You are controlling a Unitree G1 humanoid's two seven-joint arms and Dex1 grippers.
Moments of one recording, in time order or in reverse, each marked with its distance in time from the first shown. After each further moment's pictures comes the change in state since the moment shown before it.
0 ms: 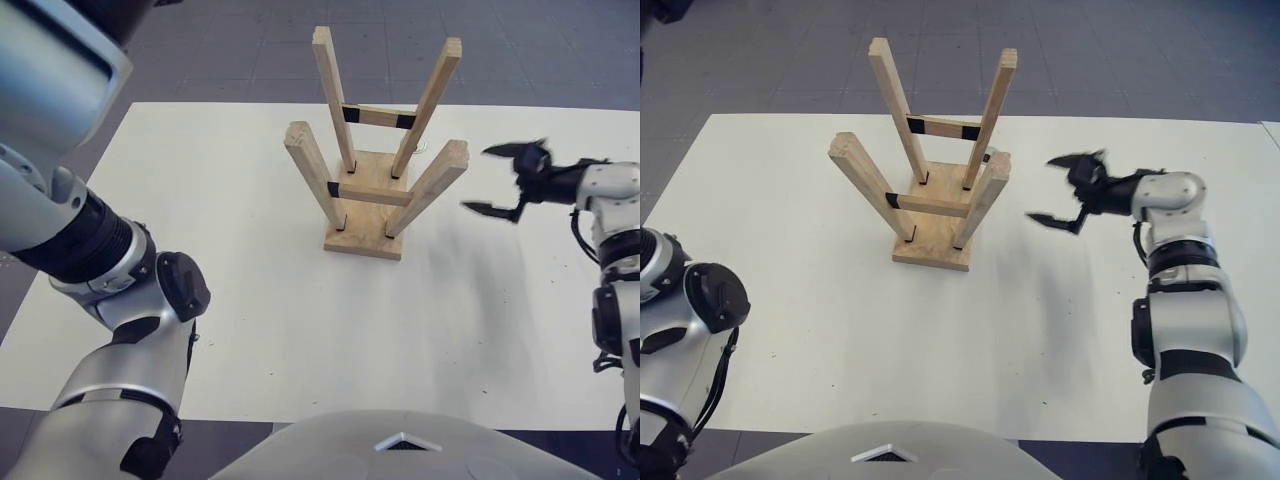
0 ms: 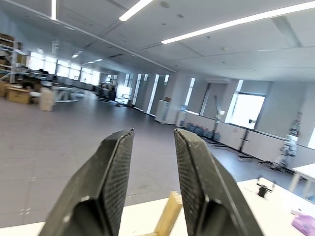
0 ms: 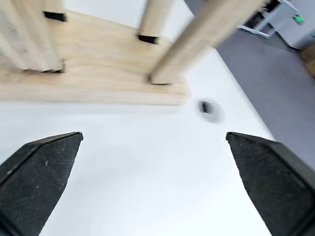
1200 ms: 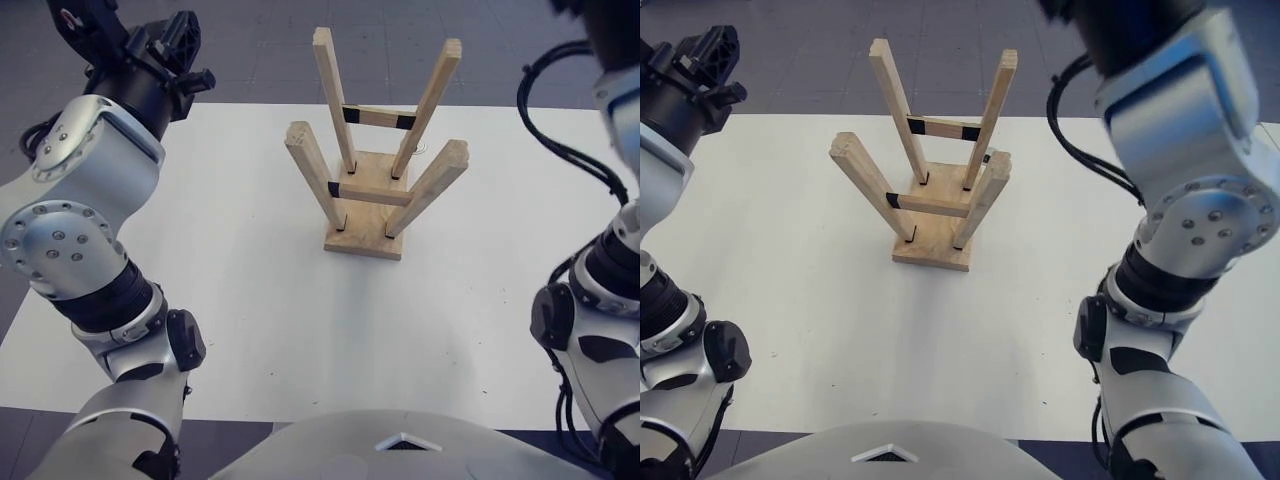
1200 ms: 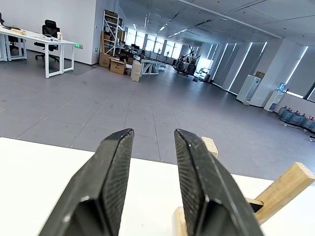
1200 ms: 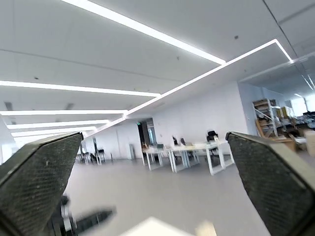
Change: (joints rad) left arm 0.292 -0.006 -0.070 -0.058 0.290 -0.039 0.050; right arm 0.134 0.245 -0.220 -1.670 1.114 1.226 -1.251
